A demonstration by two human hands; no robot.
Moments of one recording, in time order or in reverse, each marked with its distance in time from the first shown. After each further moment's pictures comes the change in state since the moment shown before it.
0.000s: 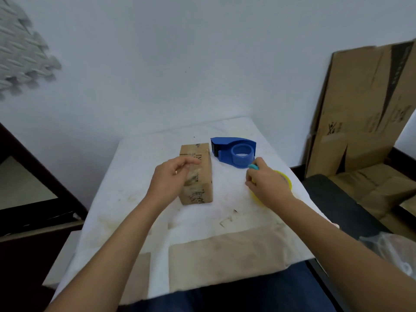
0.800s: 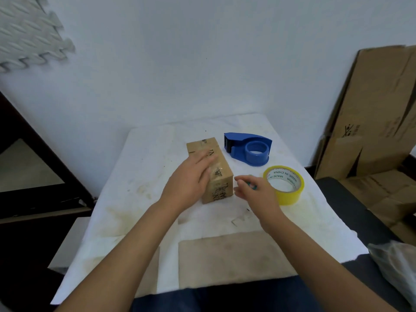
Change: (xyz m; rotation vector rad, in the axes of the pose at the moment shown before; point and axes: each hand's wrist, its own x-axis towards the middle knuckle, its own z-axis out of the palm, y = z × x) left_hand 0.002 -0.026 0.011 0.503 -0.127 0.283; right_hand -0.012 -0.059 0.033 1.183 0.046 0.433
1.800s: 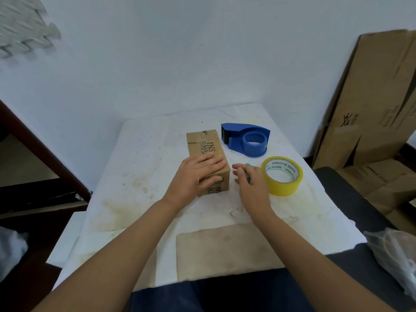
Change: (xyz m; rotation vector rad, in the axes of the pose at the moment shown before) left_hand 0.011 -0.039 0.048 0.000 0.102 0.314; right_hand 0.007 0.021 0.019 -0.155 0.141 -0.188
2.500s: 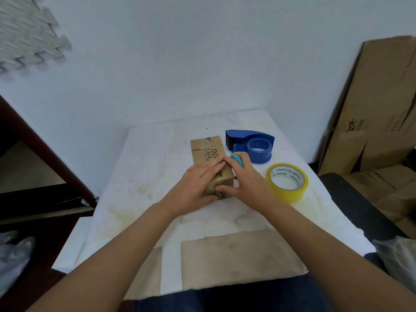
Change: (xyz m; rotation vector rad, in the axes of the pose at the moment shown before) left_hand -0.004 -0.008 -0.014 0.101 -0.178 0.123; right_hand 0.031 -0.014 -0.006 -0.517 -0.340 -0.508
